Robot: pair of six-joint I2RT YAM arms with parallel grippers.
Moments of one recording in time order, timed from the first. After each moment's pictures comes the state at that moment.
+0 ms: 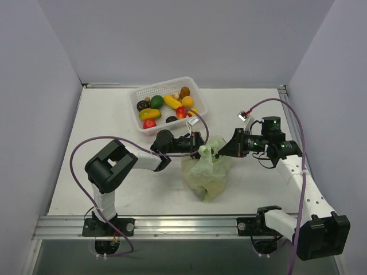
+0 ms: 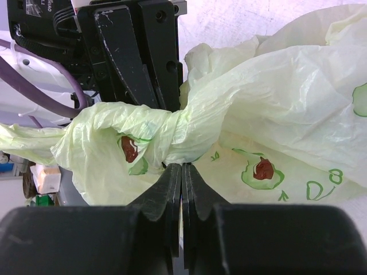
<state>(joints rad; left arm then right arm) -0.79 1.90 0.90 1.28 0.83 -1.19 0.14 1.07 0.87 -0.56 -0.90 0.22</state>
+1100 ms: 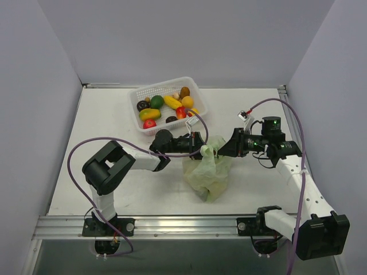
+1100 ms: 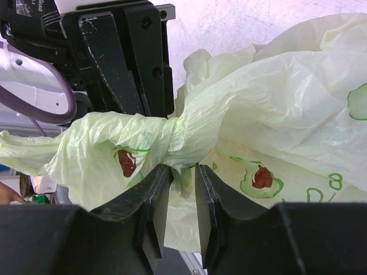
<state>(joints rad) -0.78 1.87 0.89 1.26 0.85 -1.17 0.14 1.07 0.86 -0.53 -0.92 0.21</state>
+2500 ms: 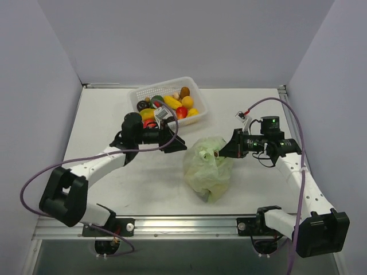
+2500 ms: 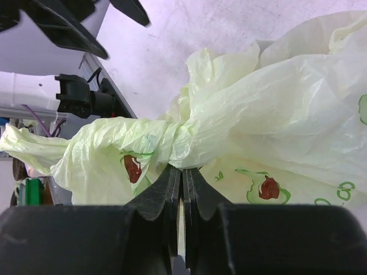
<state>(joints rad) -0.50 1.45 0.79 0.56 0.96 -0.61 0.14 1.09 0.89 -0.59 -0.95 0.13</state>
